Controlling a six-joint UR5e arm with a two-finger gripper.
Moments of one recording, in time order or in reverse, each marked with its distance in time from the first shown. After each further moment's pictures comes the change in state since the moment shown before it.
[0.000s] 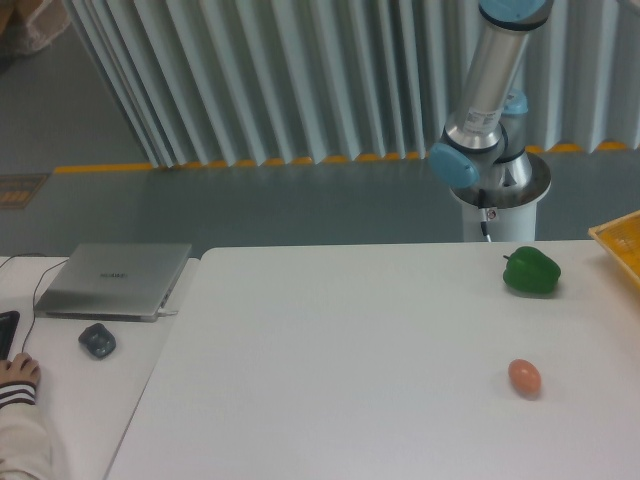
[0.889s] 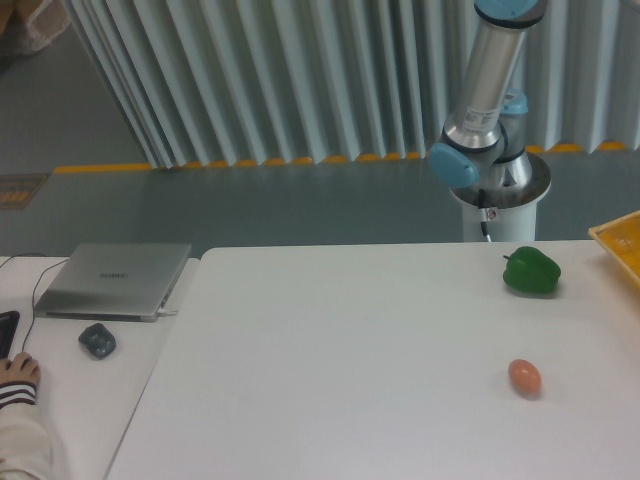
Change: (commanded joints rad) arm 0.005 0.015 0.008 -0.009 0.000 0.017
